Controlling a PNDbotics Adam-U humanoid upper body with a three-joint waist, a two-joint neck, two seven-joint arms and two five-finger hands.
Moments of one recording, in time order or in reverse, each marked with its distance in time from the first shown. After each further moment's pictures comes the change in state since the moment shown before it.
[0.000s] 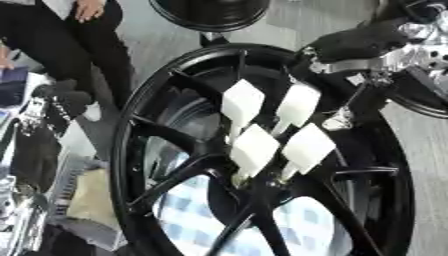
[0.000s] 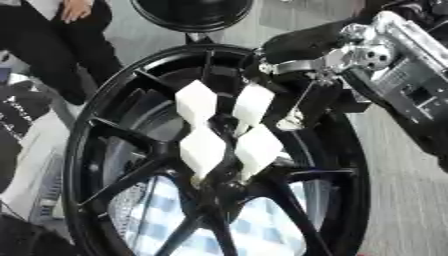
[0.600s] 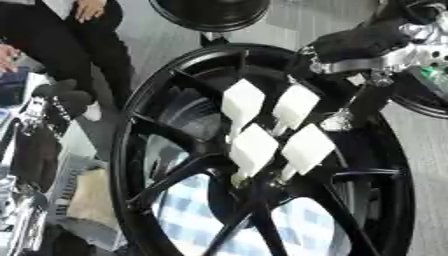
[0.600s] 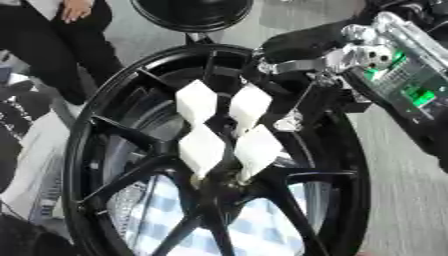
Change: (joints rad) left arm 0.000 0.000 0.000 0.000 0.001 0.003 -0.004; right arm 0.001 0.000 0.000 0.001 -0.024 -0.032 -0.042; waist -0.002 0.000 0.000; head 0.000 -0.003
